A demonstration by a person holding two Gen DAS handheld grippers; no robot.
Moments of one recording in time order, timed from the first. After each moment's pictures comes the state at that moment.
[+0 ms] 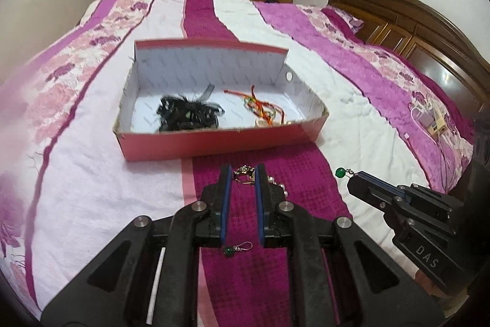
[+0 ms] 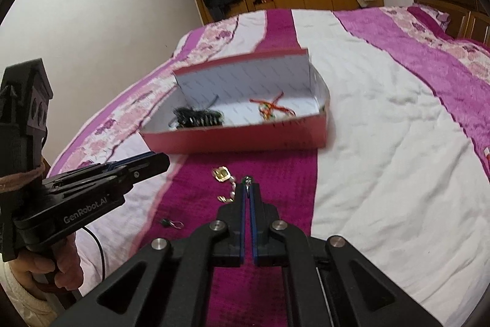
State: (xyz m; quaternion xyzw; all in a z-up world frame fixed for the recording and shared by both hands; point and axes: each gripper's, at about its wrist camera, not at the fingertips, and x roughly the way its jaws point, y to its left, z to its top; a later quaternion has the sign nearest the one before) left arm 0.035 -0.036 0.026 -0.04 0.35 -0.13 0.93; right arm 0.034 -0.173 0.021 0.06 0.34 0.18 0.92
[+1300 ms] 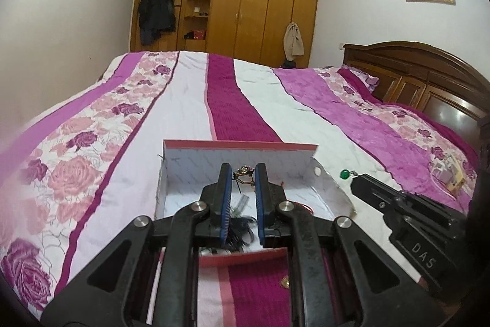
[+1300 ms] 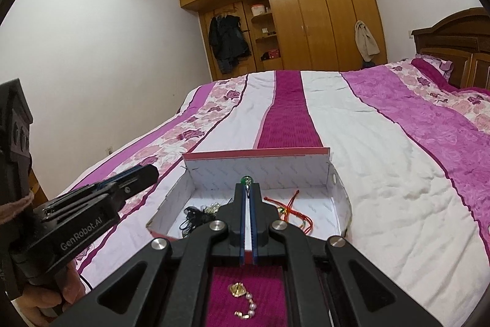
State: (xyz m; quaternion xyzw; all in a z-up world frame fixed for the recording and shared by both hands) left arm 0.080 -0.011 0.072 -0.05 0.20 -0.07 0.98; right arm 0.098 -0.144 0.077 0.06 0.22 0.17 0.96
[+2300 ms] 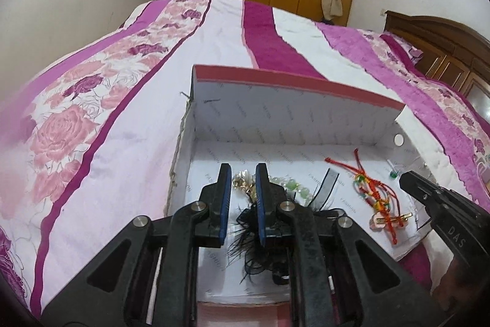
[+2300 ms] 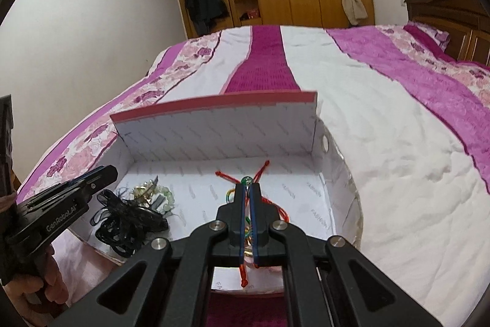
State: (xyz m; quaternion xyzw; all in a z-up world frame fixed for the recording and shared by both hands) left arm 0.167 0.016 -0.003 -0.06 0.32 0.00 0.94; right arm 0.196 -0.151 -0.001 0.05 0.32 0.13 0.94
